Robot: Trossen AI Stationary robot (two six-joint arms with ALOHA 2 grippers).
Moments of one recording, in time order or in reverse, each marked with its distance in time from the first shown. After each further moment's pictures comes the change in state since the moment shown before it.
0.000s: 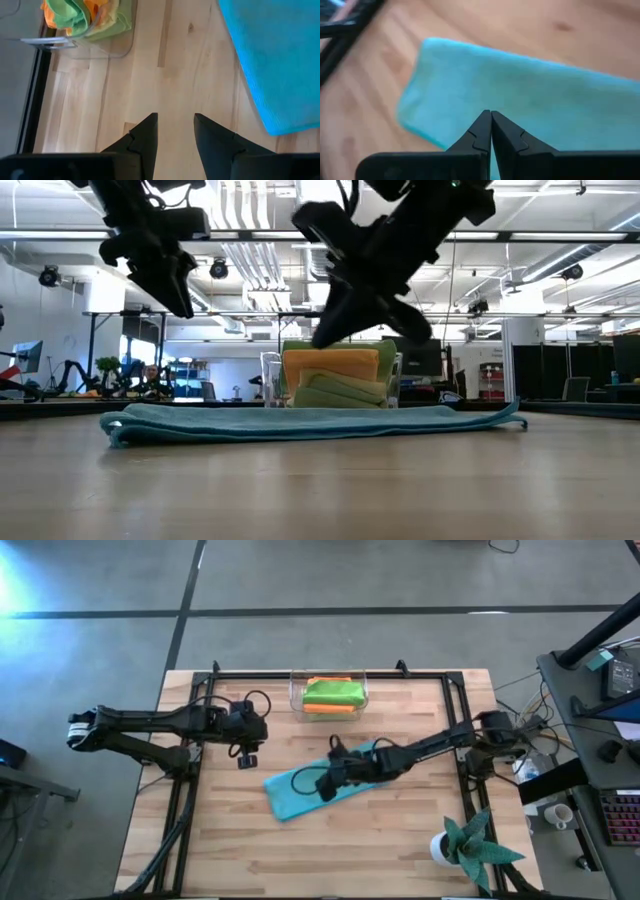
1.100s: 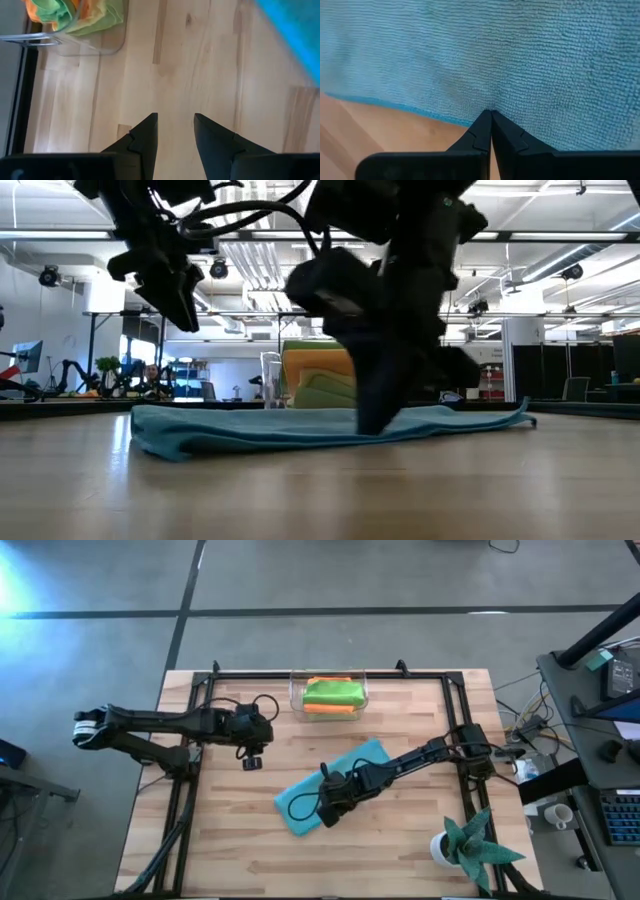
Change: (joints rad) left arm 0.000 0.073 -0.019 0.052 0.002 0.001; right arm 0.074 0.221 0.171 -0.341 -0.324 0.145
